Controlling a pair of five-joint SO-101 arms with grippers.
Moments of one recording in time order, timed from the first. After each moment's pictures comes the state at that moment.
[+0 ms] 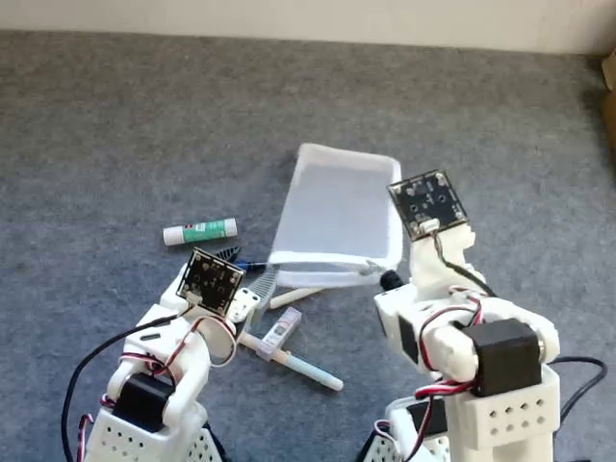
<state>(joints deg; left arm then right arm) 14.0 -103.7 89.9 49.0 -1.7 -15.1 -58.6 24.1 100.1 11.1</state>
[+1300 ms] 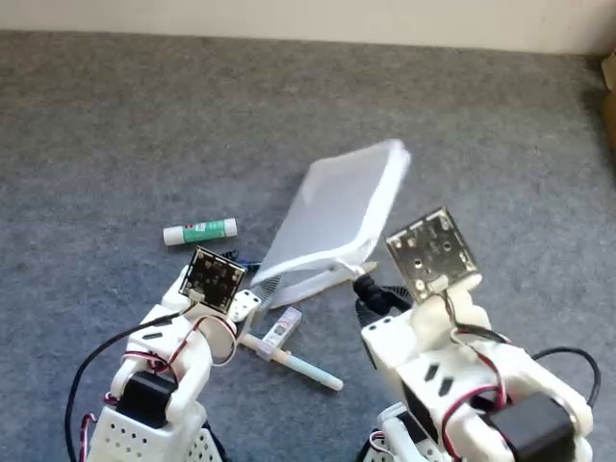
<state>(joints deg) 13.6 -103.7 92.4 48.6 -1.7 -27.3 -68.4 19.4 100.1 7.4</state>
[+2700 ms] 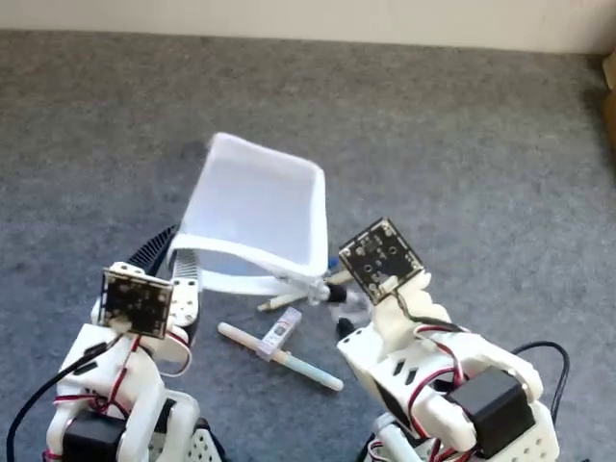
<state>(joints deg) 4.1 -103.7 66.0 61.3 -3.4 -34.5 -68.7 32.7 96.4 7.4</state>
